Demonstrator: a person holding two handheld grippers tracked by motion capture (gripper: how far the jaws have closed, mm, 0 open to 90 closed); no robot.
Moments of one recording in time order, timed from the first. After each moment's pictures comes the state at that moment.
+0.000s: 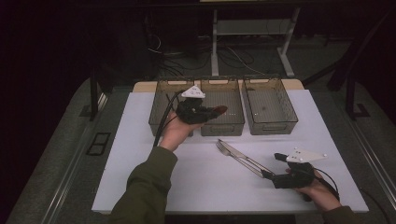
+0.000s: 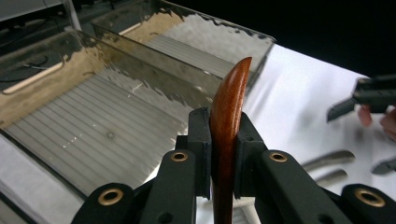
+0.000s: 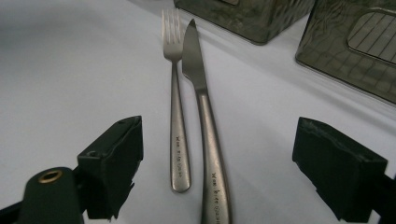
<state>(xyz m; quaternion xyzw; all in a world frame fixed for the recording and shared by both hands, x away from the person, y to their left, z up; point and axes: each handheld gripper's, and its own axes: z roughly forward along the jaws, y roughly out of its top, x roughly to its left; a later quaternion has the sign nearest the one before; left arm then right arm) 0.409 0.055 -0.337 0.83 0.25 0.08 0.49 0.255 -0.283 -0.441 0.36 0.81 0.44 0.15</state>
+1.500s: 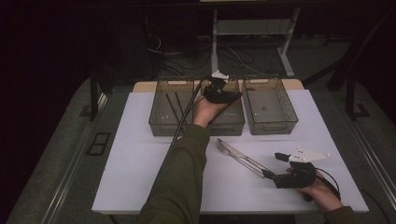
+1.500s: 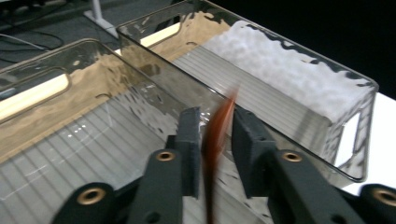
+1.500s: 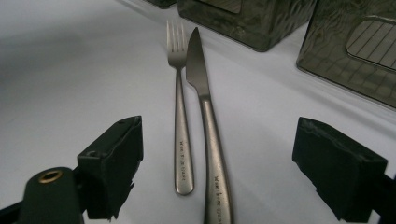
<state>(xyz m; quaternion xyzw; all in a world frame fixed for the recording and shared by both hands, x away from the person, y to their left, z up) 0.504 -0.020 -0.373 0.82 0.31 0.08 0.47 0.254 -0.287 -0.439 0.36 0.80 0.45 0.14</state>
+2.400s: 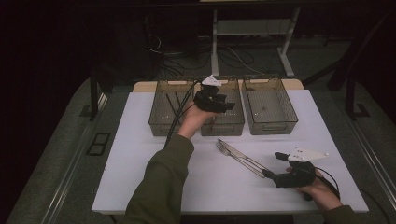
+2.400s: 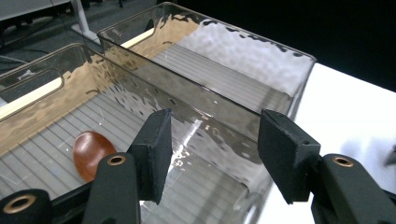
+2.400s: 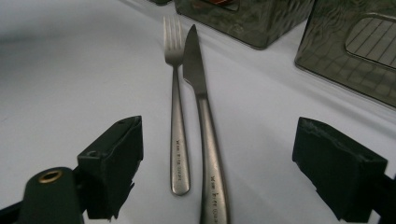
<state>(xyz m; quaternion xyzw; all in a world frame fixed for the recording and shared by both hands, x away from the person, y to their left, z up) 0.452 0.013 -0.350 0.83 0.26 0.08 0.48 0.257 -0.287 -0.439 0.36 0.80 0.45 0.14</state>
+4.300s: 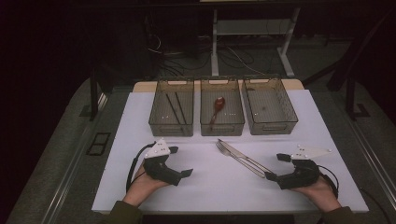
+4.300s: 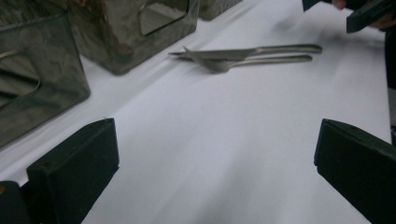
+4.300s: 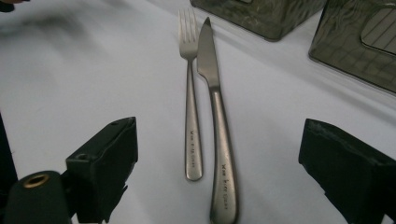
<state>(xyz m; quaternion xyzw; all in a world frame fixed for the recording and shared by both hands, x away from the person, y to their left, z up) 0.282 0.153 -0.428 0.83 0.27 0.08 0.49 0.257 -0.293 -0.430 0.36 0.82 0.44 0.10</state>
